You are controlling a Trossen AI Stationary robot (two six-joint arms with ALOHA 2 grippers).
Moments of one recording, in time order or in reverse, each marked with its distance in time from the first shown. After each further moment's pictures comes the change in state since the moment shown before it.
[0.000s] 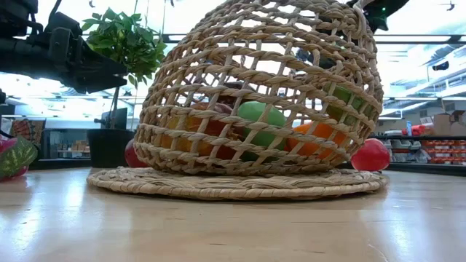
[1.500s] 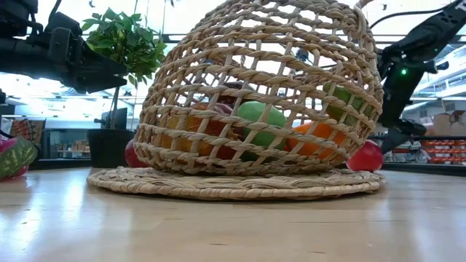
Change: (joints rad) left arm 0.000 0.000 0.000 0.000 0.000 0.000; right arm -0.012 -0.180 -0.595 0.285 0.176 0.572
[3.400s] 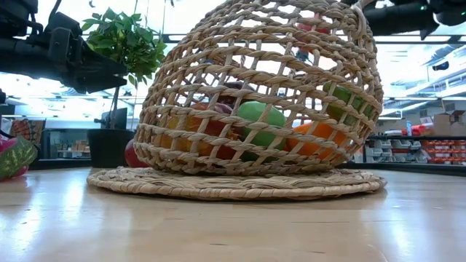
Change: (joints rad) left arm 0.000 0.000 0.000 0.000 0.000 0.000; right arm 0.021 -0.358 0.127 0.551 -0.584 0.043
